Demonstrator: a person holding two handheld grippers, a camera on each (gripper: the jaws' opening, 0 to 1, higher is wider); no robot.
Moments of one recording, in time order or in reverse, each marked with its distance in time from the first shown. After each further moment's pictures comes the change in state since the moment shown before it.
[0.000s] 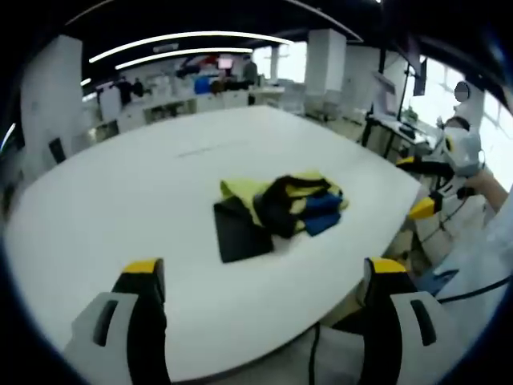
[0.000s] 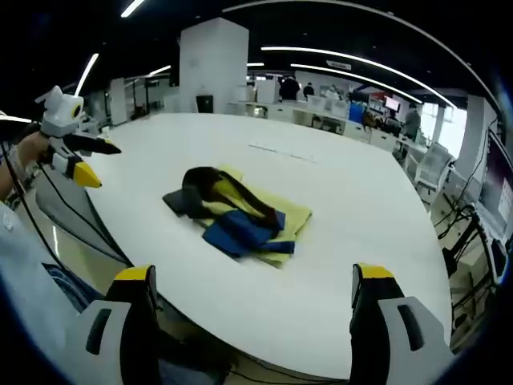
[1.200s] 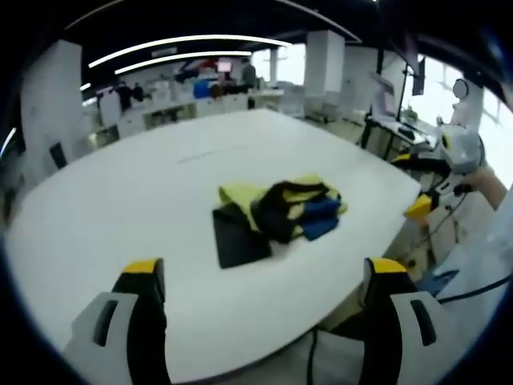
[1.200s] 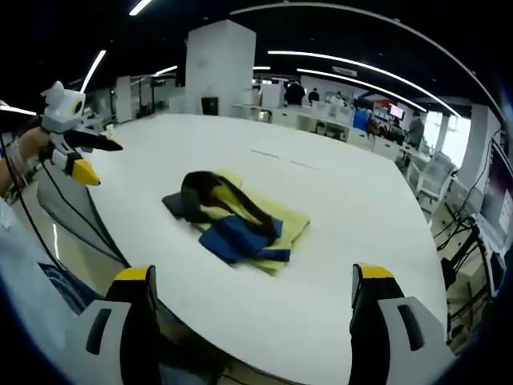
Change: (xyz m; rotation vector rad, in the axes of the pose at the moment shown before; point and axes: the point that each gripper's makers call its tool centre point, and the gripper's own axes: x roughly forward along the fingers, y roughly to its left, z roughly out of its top) left arm -0.002 -0.007 0.009 0.019 -0.016 0.005; right arm 0.001 -0.007 0.009 -0.038 -0.024 0.015
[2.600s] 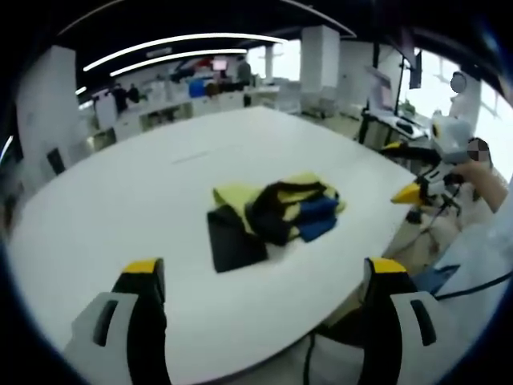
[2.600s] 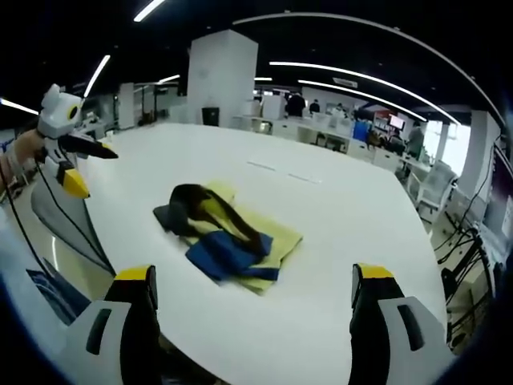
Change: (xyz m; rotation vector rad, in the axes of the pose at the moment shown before) left arm 0.008 -0.010 0.005 0.030 0.020 -0.003; right arm 0.017 -0.020 0.012 -0.016 -0.064 0.005
